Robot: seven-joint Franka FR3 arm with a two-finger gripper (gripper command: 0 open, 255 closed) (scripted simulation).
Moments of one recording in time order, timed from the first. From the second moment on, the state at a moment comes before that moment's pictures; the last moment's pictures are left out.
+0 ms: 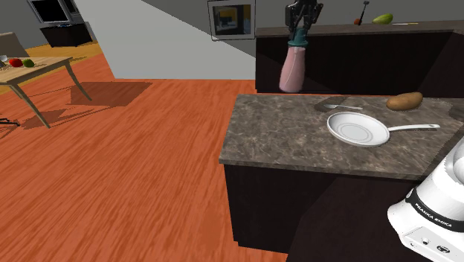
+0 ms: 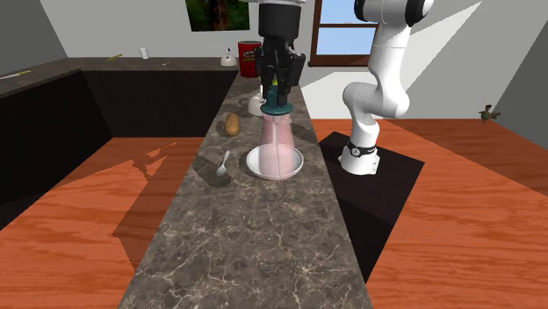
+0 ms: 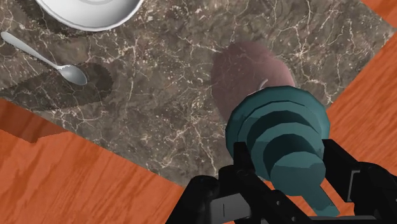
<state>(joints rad) -0.08 -0.06 -0.01 -1.62 0.01 1.65 0.16</state>
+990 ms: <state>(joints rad) -0.08 0.01 -0.02 -1.32 0.01 1.43 0.15</state>
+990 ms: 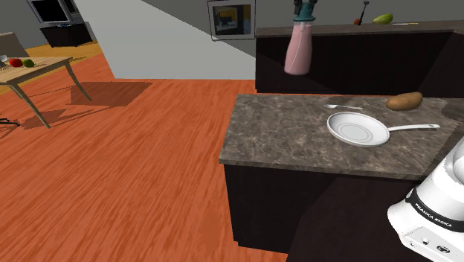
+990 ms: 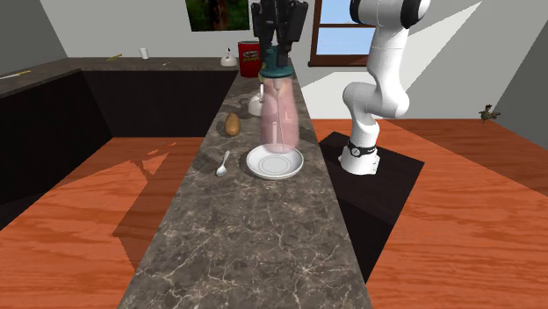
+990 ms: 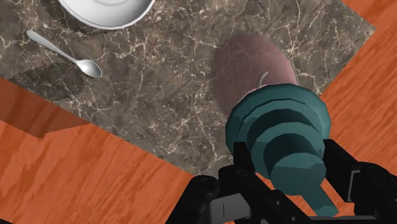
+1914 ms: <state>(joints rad) -0.21 -0.24 -0.18 -1.61 -0.01 1.46 -0.14</state>
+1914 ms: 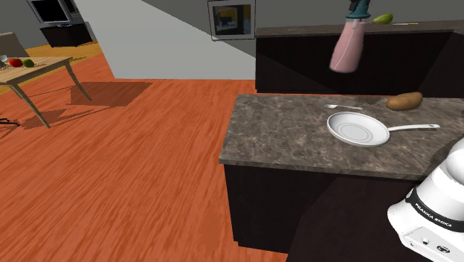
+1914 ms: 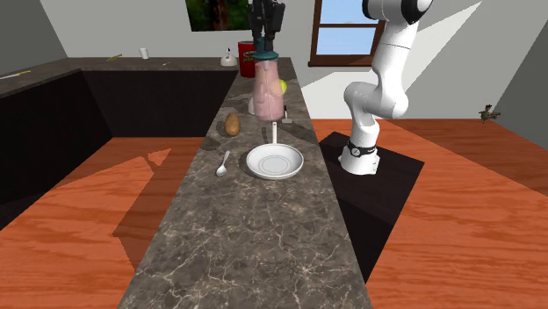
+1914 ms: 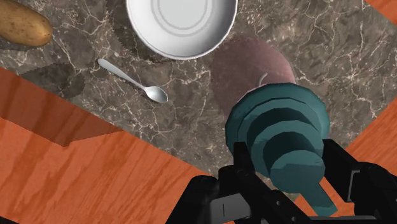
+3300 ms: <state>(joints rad) -0.38 -0.22 -0.55 -1.54 -0.04 1.41 -0.67</state>
